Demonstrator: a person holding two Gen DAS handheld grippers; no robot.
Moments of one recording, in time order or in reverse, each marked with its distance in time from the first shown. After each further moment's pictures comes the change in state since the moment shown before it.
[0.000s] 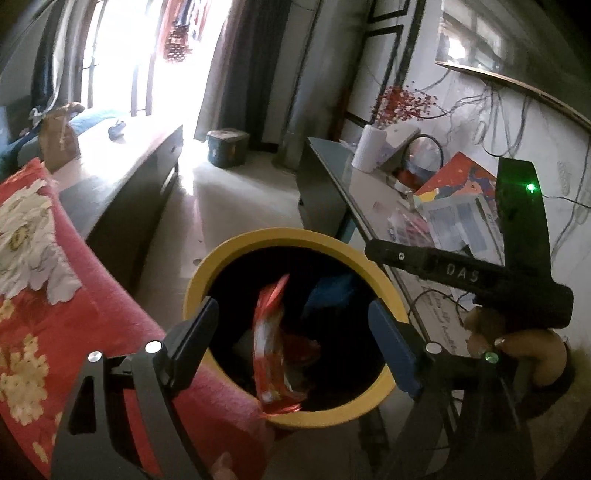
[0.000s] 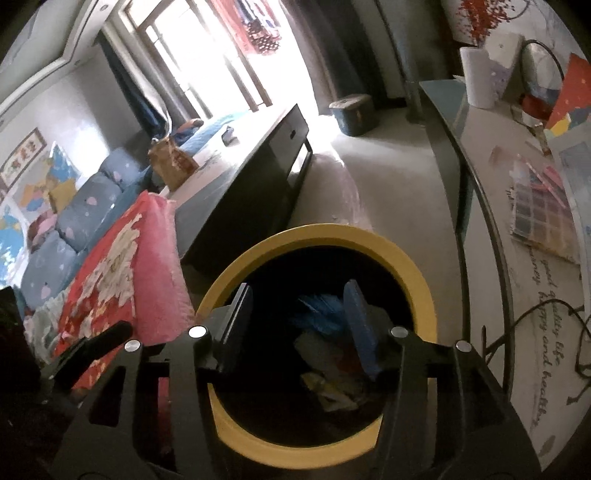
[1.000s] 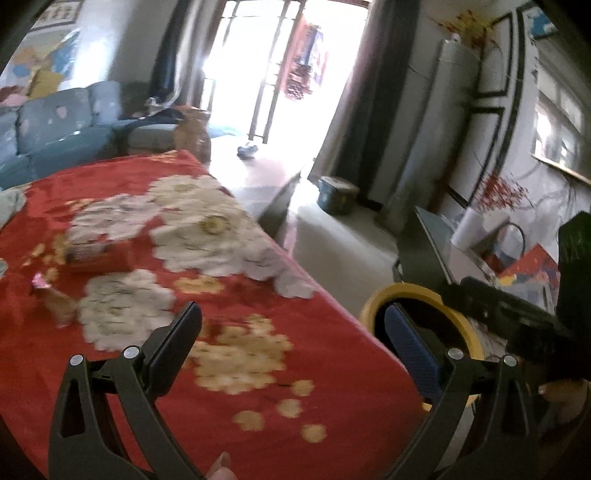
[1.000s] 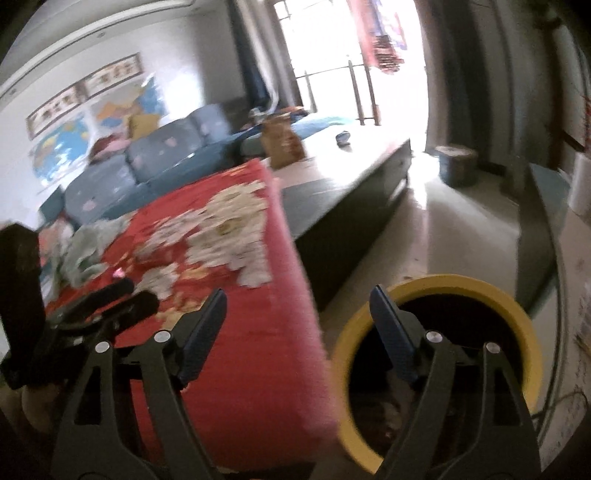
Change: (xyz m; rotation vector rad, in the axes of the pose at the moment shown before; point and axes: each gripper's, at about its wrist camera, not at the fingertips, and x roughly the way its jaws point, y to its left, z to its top) left arm -0.142 0.126 -0.033 -0.292 -0.218 0.346; right arm -0.003 0.174 -0.026 -0.426 -0.016 0.226
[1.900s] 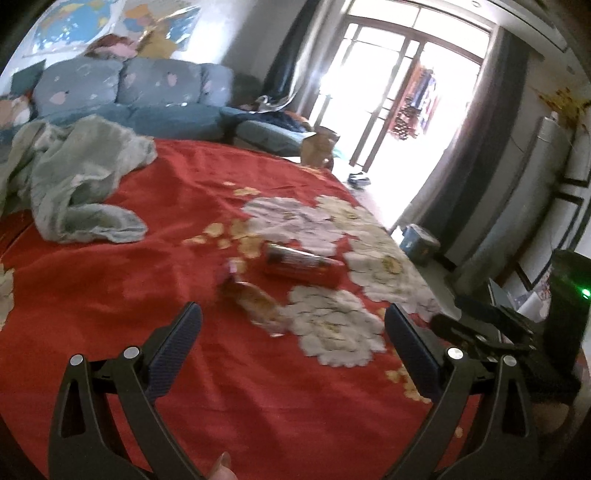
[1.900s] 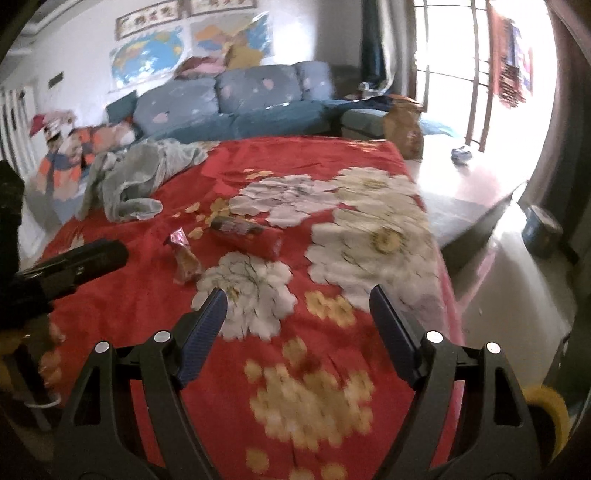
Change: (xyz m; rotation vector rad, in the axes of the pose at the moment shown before) left arm -0.066 0.177 0.000 -0.313 -0.076 0.250; right arm 0.121 0.160 0.031 -0.389 0.133 0.199
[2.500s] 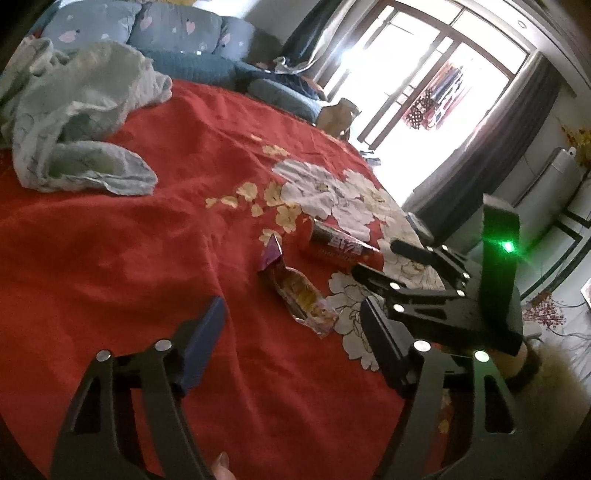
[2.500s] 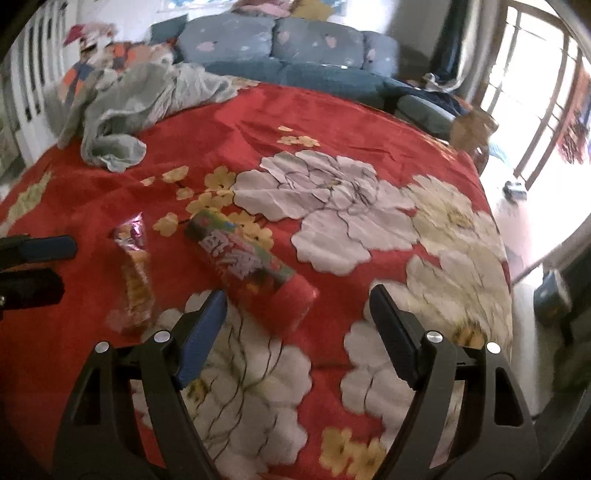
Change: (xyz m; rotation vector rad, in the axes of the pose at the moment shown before) left arm 0.047 0.048 0.004 -0.146 0.156 -0.074; right arm 0.128 0.029 0.050 -0.300 0.172 0.039
